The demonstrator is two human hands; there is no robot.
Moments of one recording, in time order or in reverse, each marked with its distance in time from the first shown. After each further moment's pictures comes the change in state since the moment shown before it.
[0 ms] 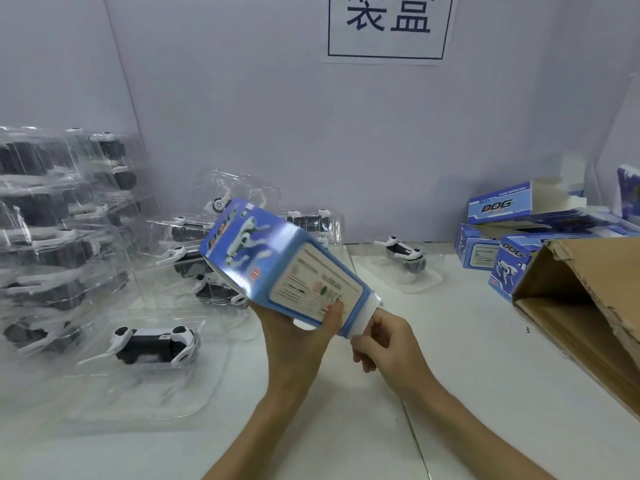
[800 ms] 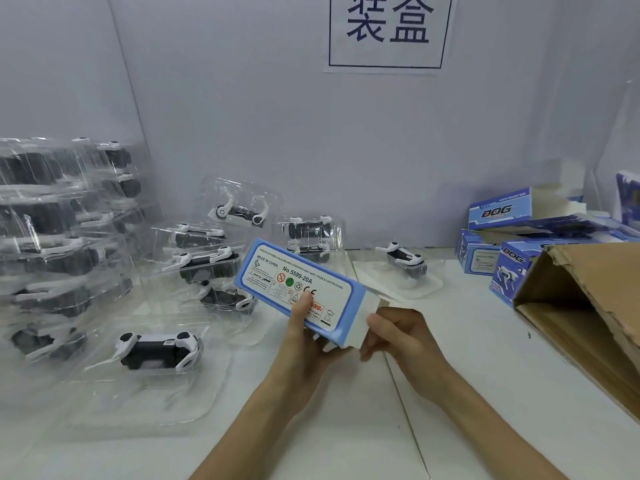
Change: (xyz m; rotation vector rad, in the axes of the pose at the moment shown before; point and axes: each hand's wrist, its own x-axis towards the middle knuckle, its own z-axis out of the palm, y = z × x) left_hand 0.009 -0.003 -0.005 -0.619 -0.355 -0.634; right_hand 0.011 -0.005 -0.020 0.401 -0.109 0.034
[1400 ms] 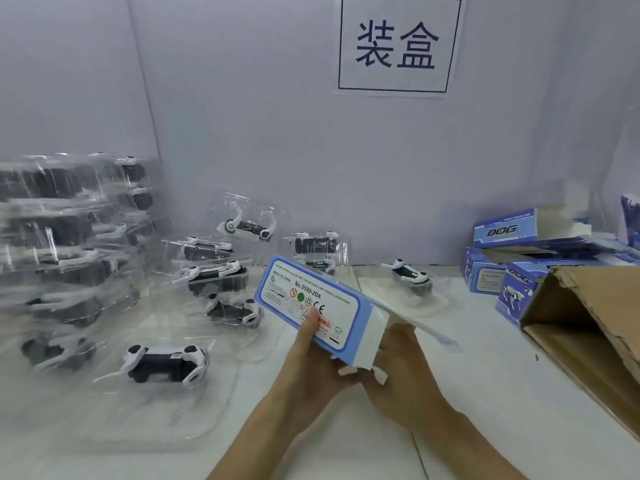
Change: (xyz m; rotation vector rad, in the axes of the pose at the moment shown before) left_hand -0.008 0.010 0.003 -0.157 -0.212 -0.150; right_hand 0.003 0.025 0.006 -1.204 0.085 -0.751
